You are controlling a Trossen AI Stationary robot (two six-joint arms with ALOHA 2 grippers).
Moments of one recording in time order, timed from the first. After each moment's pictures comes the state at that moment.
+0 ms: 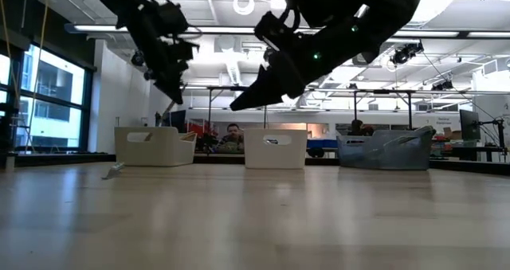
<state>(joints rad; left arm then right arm) 0.77 1.38 1.02 -0.53 -0.10 0.22 0.03 1.82 0.95 0.39 0.16 -0.19</state>
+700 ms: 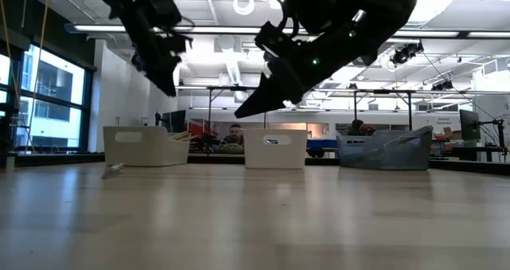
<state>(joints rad) 0.80 1.34 1.06 -0.62 -0.14 0.23 0.01 1.82 0.95 0.34 0.15 -0.14</state>
